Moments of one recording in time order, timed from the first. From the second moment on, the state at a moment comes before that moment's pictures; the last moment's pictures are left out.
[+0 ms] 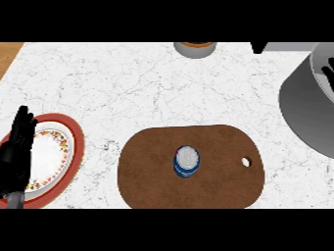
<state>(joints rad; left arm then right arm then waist) 0.03 0.46 -0.14 -1.52 0.26 0.44 -0.08 -0.25 -0.56 -0.02 -1.59 -0.40 -0.15 0.15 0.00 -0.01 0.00</state>
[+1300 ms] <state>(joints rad) -0.27 0.39 -0.10 -1.52 0.34 0.29 -0.02 -0.23 -0.73 0.25 -1.81 0.13 0.22 -0.16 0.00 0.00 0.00</state>
